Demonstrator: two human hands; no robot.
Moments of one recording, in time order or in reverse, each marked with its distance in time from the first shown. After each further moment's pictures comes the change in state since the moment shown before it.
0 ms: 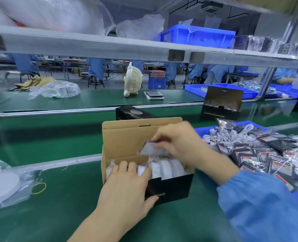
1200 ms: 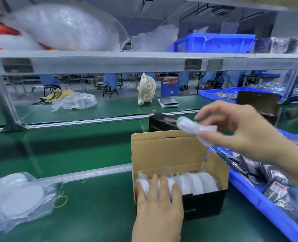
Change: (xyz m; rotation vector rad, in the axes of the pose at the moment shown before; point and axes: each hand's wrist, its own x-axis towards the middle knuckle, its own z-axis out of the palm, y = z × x) left_hand 0.000 0.031 0.011 -0.011 0.203 -0.098; right_hand -0.010 0.015 -0.066 0.378 0.187 -0.083
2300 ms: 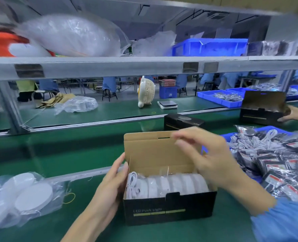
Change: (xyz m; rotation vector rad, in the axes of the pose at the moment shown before) left_hand 0.000 -0.110 0.002 -1.902 -0.107 -0.444; right_hand -0.025 -0.005 0.077 -0.064 0.256 -0.064
